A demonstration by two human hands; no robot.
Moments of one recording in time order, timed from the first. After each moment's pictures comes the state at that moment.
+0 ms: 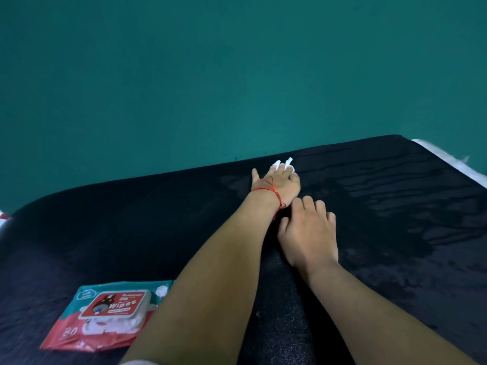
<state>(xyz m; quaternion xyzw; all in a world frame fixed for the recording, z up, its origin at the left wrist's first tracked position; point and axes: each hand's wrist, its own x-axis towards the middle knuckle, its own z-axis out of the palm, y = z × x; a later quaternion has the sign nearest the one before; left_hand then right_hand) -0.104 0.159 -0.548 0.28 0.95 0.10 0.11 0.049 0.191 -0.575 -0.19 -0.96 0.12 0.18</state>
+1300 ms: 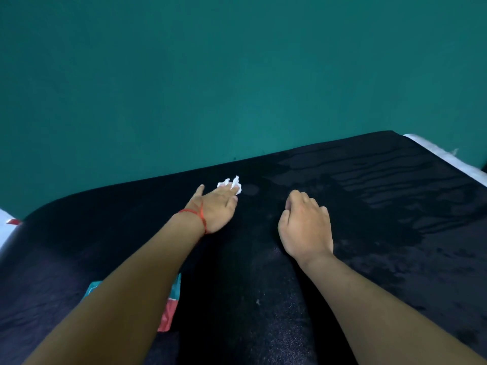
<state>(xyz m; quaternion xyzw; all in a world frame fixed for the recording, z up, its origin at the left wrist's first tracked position) -0.079 -0.002 -0.532 0.28 0.95 0.03 0.12 0.053 0.192 -0.571 -0.18 -0.94 0.19 0.21</state>
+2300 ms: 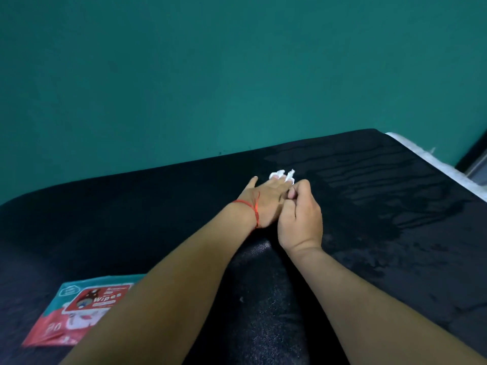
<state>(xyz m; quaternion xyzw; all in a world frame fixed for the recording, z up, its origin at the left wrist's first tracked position) -0.044 0.128 -0.545 0.45 0.89 0.02 0.10 0.062 0.199 -0.565 -0.19 -0.81 0.45 0.32</state>
